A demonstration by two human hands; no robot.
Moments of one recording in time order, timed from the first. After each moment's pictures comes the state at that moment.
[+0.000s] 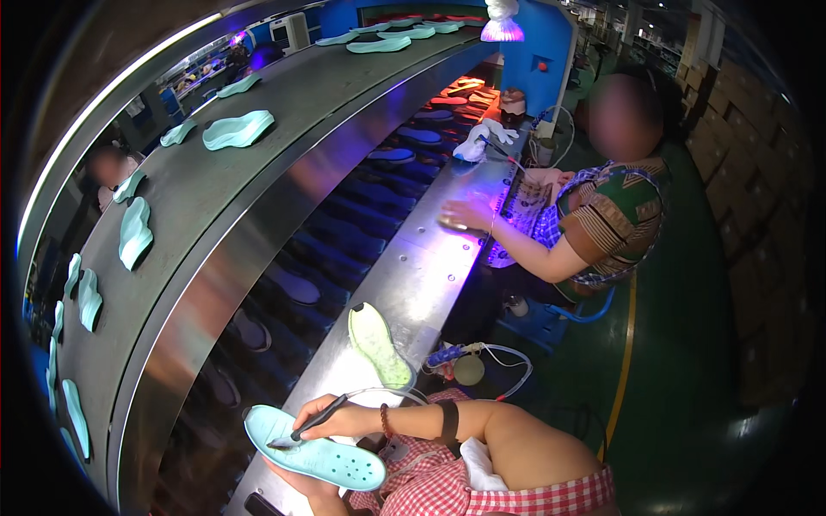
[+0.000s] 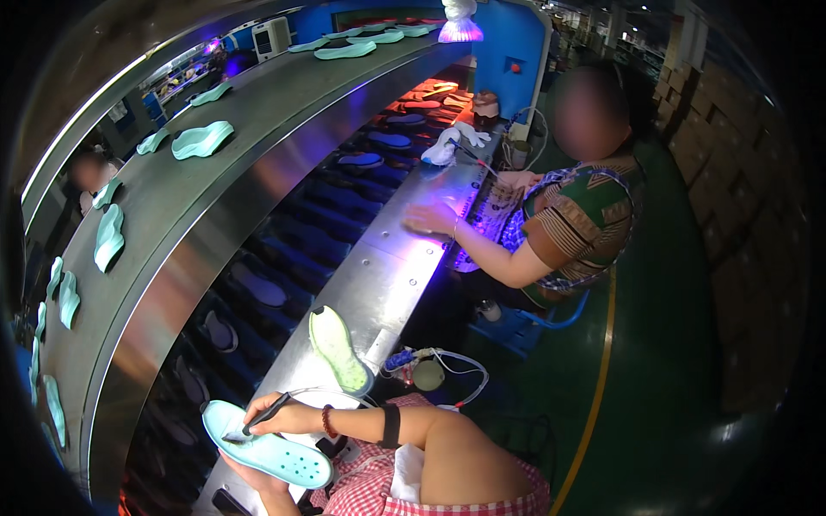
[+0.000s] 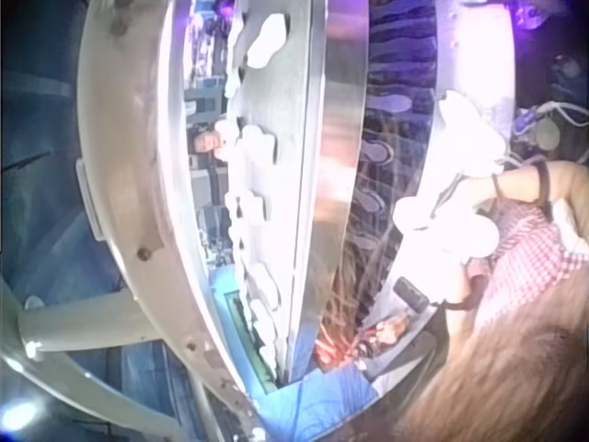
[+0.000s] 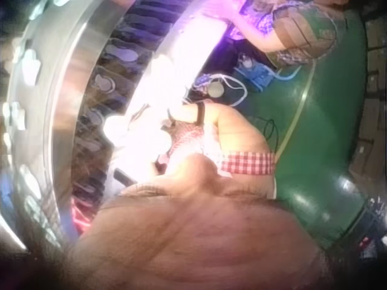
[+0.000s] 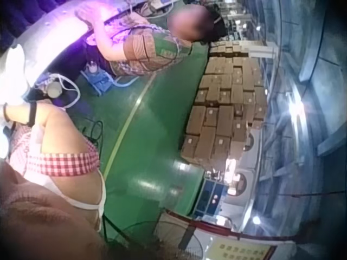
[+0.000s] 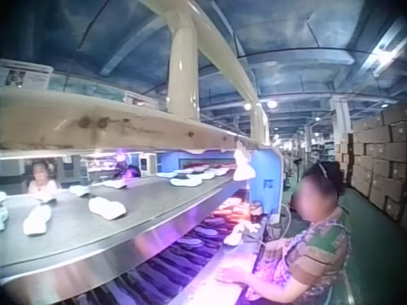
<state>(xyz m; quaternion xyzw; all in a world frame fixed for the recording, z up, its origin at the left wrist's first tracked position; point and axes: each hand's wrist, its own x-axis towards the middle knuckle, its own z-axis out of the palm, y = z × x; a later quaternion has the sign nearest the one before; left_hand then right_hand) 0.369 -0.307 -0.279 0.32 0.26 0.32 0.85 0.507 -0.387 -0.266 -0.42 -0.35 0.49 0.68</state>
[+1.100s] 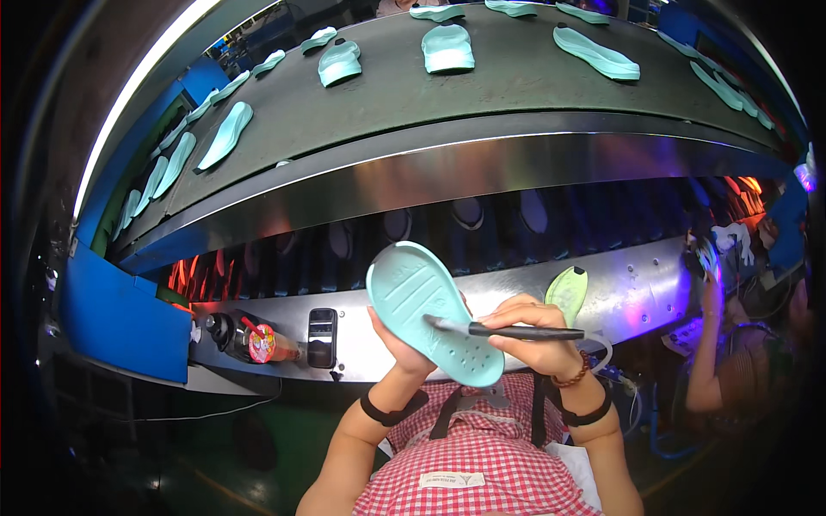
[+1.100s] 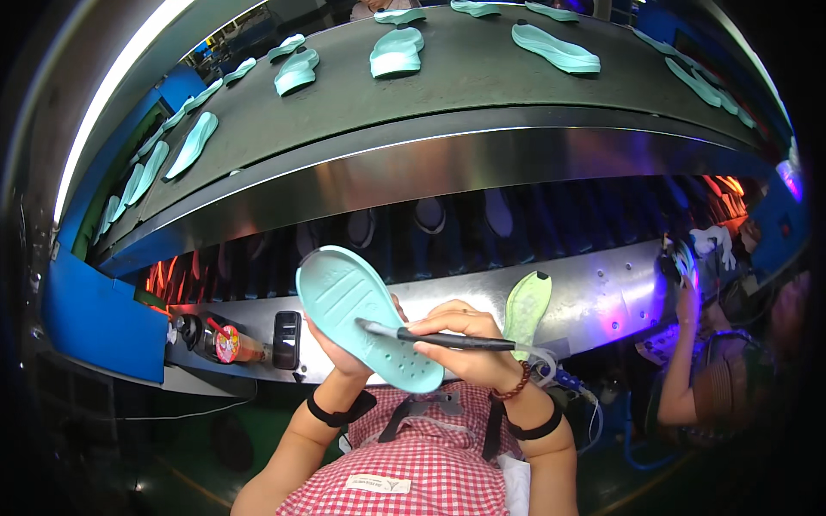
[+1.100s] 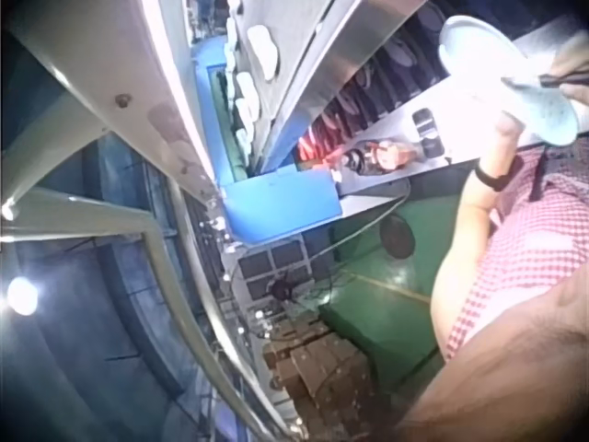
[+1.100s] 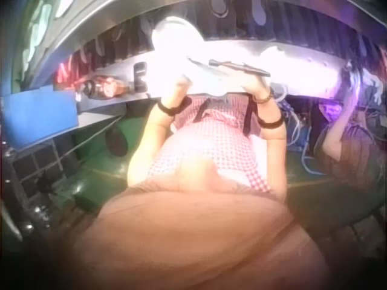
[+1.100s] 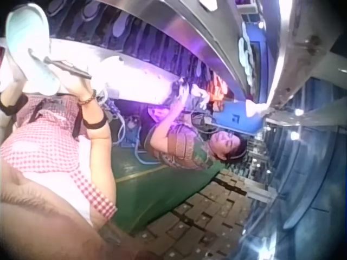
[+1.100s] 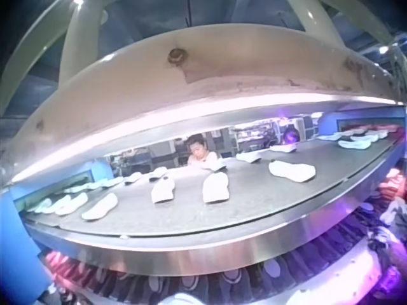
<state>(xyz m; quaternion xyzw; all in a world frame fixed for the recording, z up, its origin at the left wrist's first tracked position) 0.360 -0.292 -0.226 0.29 0.10 0.37 0.87 0.513 -0.400 -0.178 -0.49 -0.60 0.26 0.58</state>
